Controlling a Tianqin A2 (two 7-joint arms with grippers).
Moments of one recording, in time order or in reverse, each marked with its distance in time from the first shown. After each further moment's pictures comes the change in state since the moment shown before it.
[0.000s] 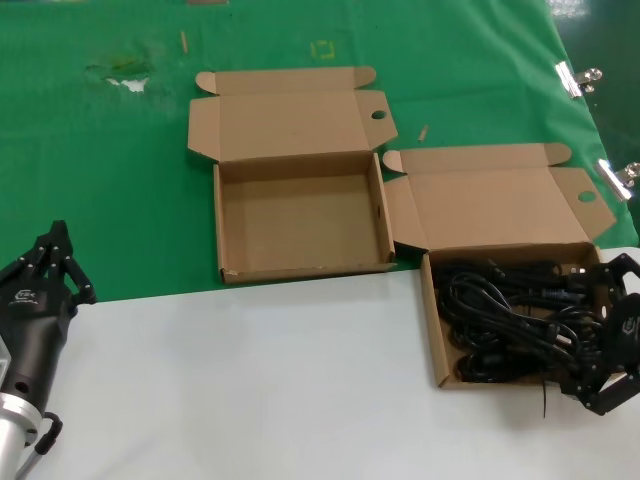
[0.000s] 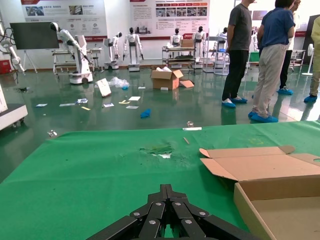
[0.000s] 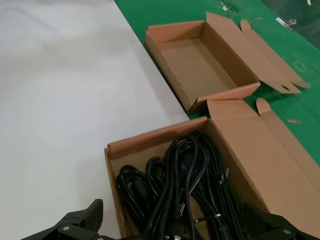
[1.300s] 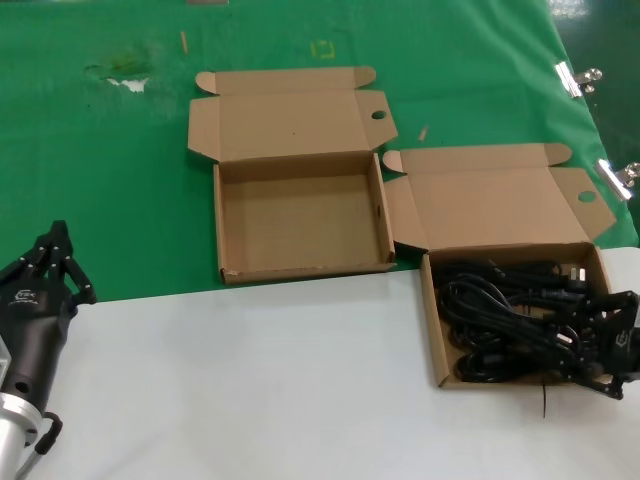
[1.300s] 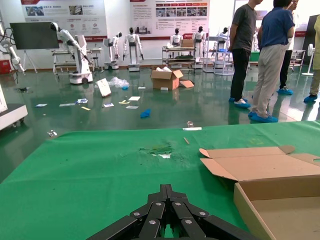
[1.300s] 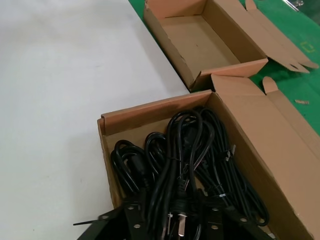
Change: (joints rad) left arm 0.000 0.000 0.000 0.000 0.000 0.000 0.000; right arm 0.038 -0.121 0.003 -0.167 -0.051 -0.020 -0.137
